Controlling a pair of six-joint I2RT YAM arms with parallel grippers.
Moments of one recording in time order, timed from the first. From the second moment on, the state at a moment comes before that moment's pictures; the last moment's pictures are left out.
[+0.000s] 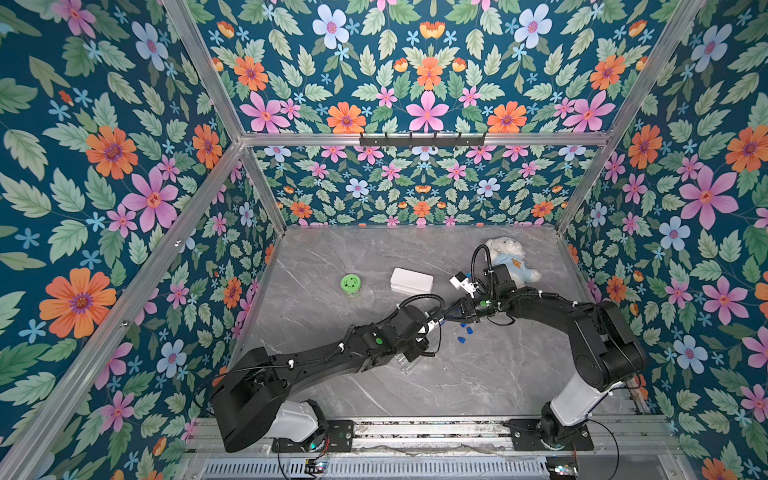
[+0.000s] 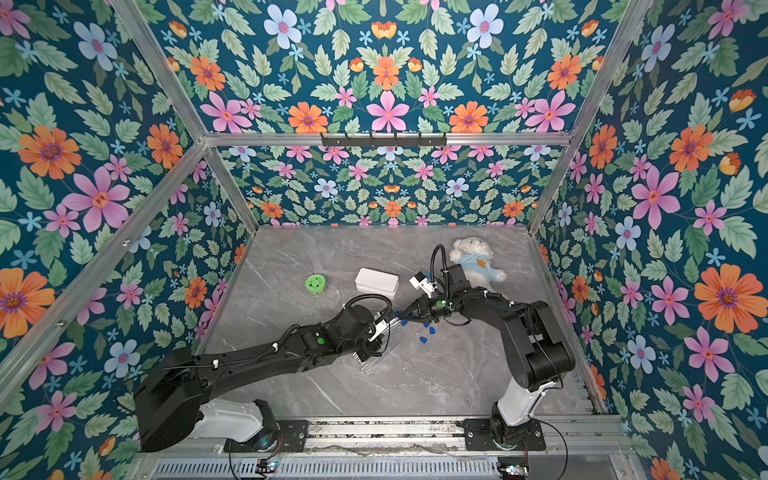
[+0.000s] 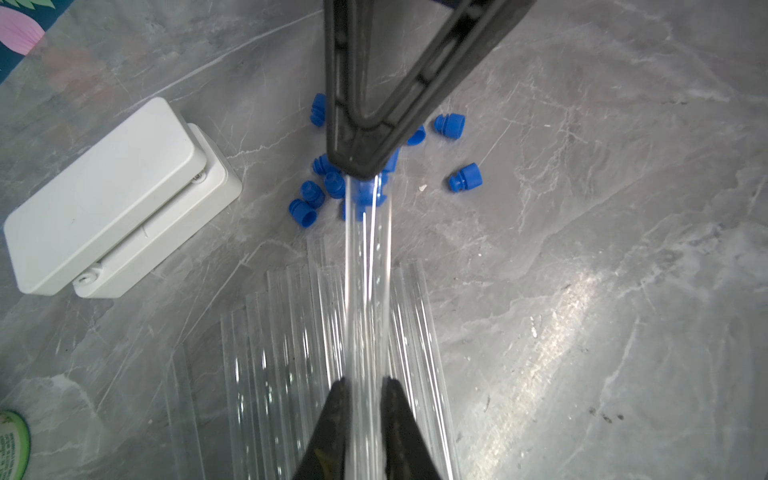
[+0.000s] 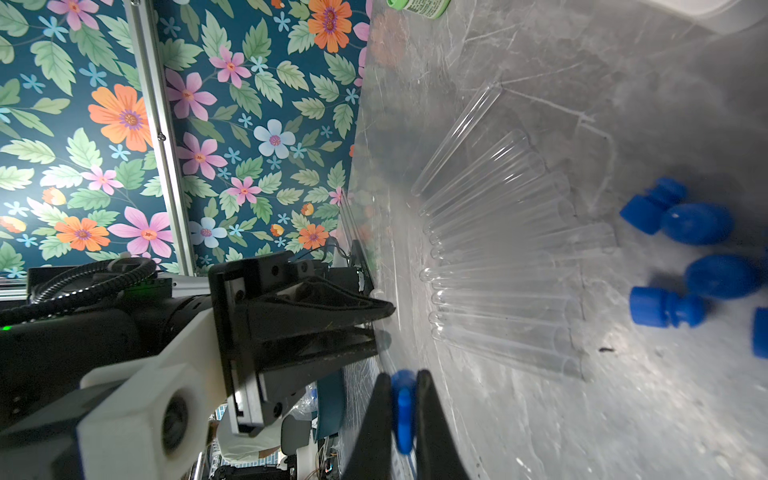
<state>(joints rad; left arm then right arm) -1.00 1.37 0.78 -0.23 -0.12 0.11 0.31 1.69 0.90 -0.17 -1.16 0.41</state>
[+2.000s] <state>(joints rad) -1.17 1.54 0.78 -0.24 -0.15 -0.06 0.26 1.72 0.97 -0.49 -0.62 0.26</state>
